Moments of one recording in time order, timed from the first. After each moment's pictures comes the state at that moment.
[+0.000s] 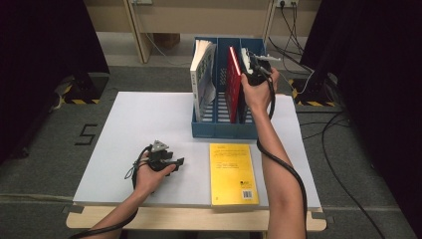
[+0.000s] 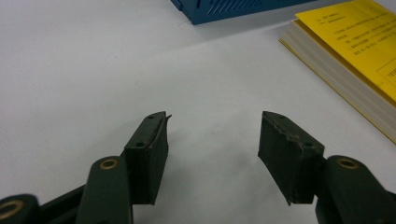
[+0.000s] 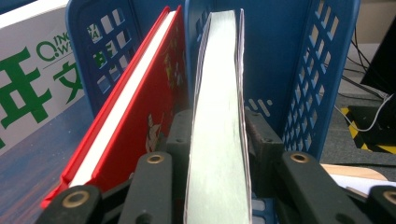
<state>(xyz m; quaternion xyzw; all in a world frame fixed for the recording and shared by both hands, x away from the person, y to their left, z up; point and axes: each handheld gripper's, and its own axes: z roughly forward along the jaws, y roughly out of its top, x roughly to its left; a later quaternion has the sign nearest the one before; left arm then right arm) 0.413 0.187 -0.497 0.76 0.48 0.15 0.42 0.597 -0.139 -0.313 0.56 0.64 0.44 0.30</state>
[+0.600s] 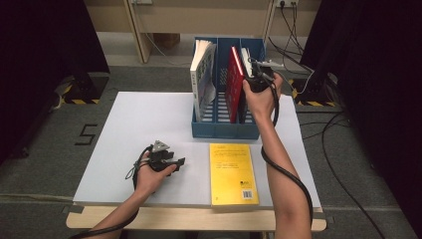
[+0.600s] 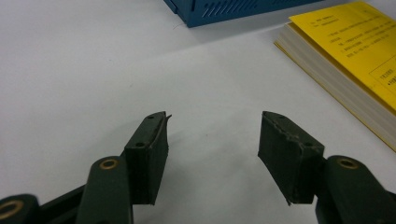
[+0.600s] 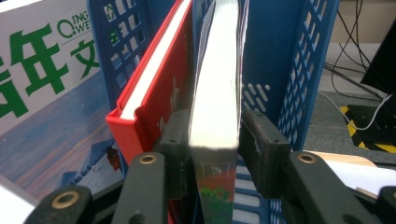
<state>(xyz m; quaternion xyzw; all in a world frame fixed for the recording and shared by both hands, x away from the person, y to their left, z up) 0.412 0.183 -0.496 0.76 0.48 0.15 0.42 0.571 -0.145 -0.315 0.55 0.65 0.43 0.30</state>
